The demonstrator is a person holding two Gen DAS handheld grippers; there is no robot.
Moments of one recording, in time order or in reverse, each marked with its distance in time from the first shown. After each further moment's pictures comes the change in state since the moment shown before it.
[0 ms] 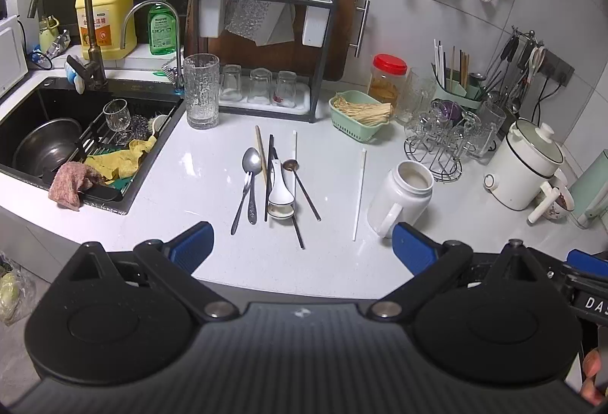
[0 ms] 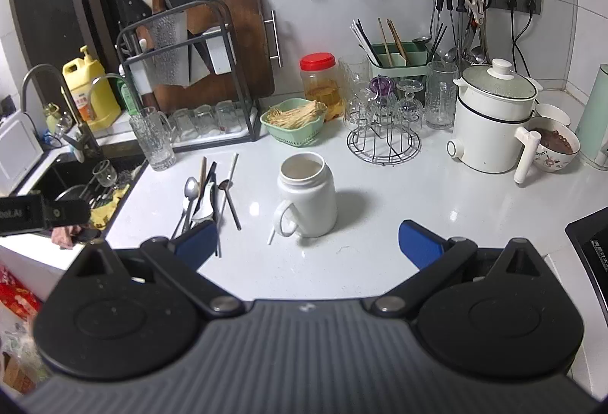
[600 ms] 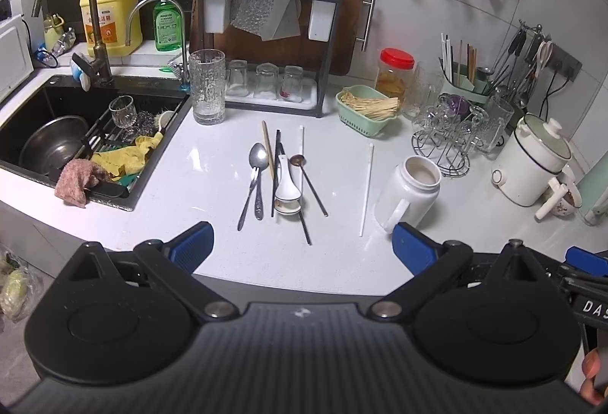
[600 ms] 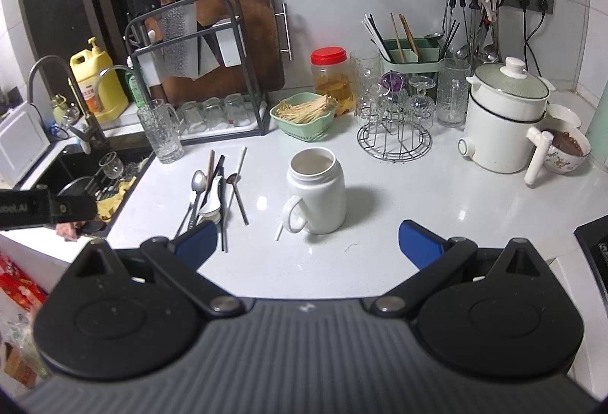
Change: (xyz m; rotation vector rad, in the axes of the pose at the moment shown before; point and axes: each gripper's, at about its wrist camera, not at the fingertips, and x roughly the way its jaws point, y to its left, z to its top) left arm 0.002 -0.004 0.001 0.004 0.020 0.038; right arm 0.007 0.004 0.005 -0.011 0.024 0.033
